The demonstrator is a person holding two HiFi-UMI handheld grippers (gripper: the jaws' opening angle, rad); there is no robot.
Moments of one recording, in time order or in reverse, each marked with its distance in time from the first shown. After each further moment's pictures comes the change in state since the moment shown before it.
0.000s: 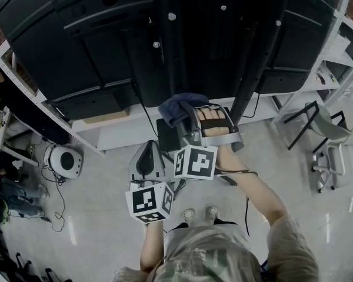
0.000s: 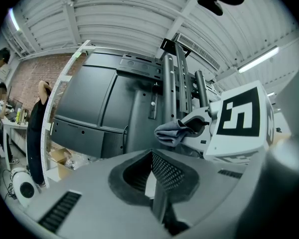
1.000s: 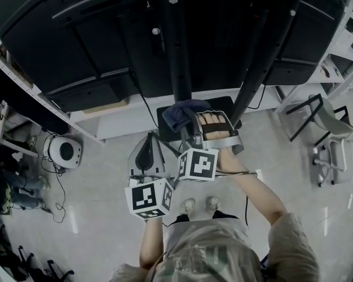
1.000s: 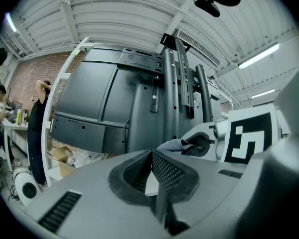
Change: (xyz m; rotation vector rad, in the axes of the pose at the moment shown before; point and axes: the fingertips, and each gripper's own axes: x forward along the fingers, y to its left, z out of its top) left arm 0.007 0.007 -0.018 0.016 0.035 0.007; right arm 0.008 0.063 -0.012 0.051 0.003 0.144
